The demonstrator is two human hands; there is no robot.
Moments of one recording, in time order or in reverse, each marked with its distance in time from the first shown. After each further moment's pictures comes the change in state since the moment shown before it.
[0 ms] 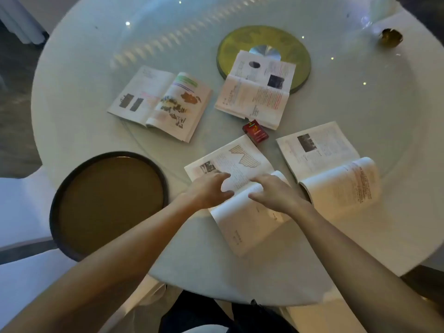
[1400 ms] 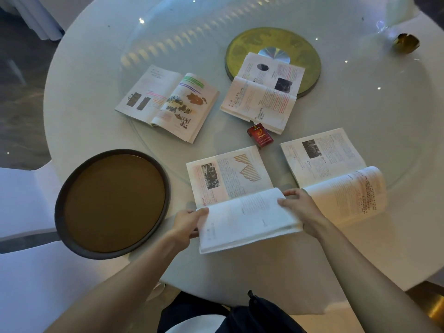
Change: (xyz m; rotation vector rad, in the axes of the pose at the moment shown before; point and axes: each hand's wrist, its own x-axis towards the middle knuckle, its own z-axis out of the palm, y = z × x) left_hand -0.055 -0.041 0.069 -1.319 0.097 -0.815; right_hand -0.012 0.076 0.008 0.886 0.148 0.436
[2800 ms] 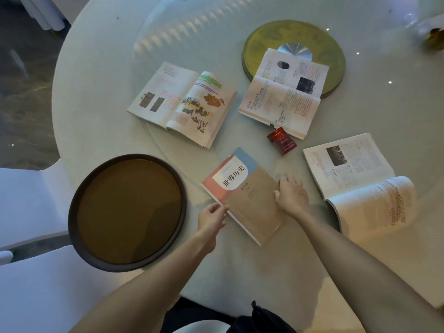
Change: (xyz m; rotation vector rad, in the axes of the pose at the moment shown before) left_hand 0.020 0.028 0.012 -0.127 0.026 0.086; right_hand 0.073 -0.039 0.092 -1.109 0.149 -0.281
